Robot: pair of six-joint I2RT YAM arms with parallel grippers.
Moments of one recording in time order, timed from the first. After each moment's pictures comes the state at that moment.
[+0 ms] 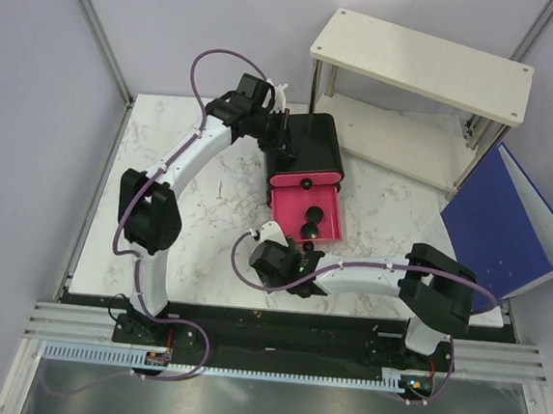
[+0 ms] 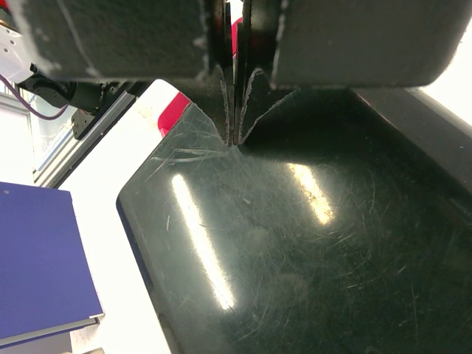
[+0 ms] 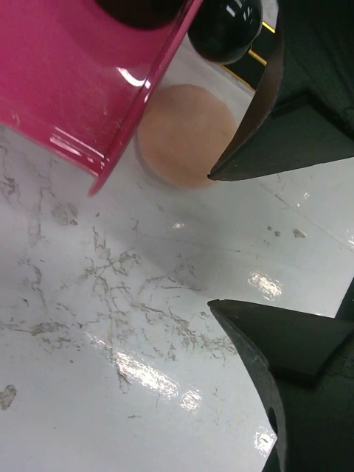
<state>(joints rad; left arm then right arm) -0.44 2.00 1.91 -0.72 0.47 -0.36 1.22 1.72 0.97 -0.29 0.44 0.48</state>
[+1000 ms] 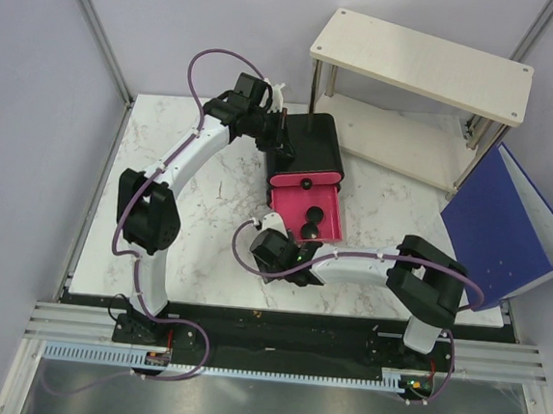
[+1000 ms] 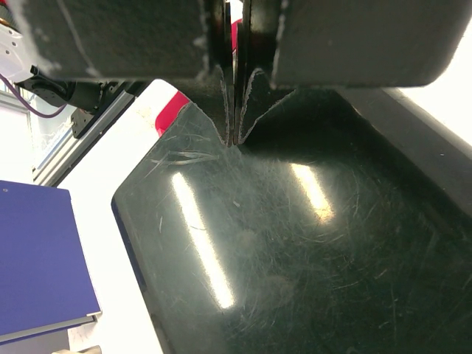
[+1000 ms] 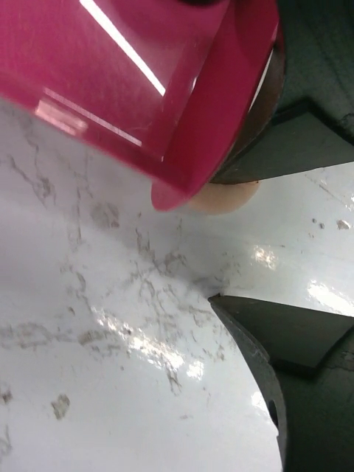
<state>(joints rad) -0.43 1.99 1.90 -0.72 0.48 -0.35 1.15 1.77 1.00 -0.24 0.39 0.51</state>
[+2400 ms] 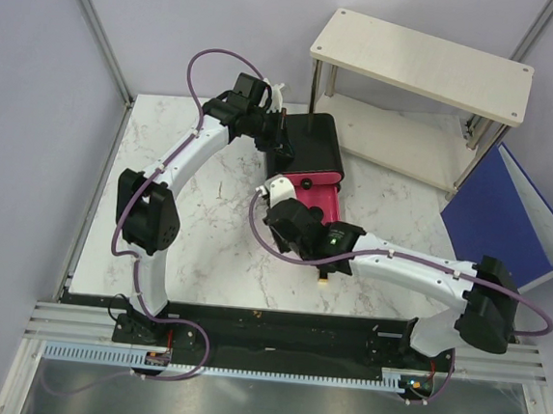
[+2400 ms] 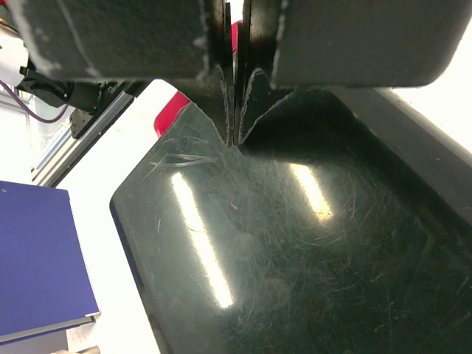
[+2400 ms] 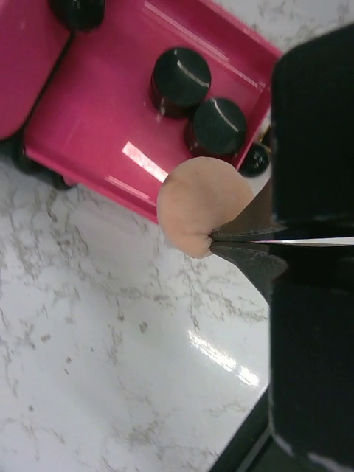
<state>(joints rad) -0.43 1.99 1.89 -0.72 0.47 -0.35 1.14 1.49 1.16 -0.41 0.40 0.32</state>
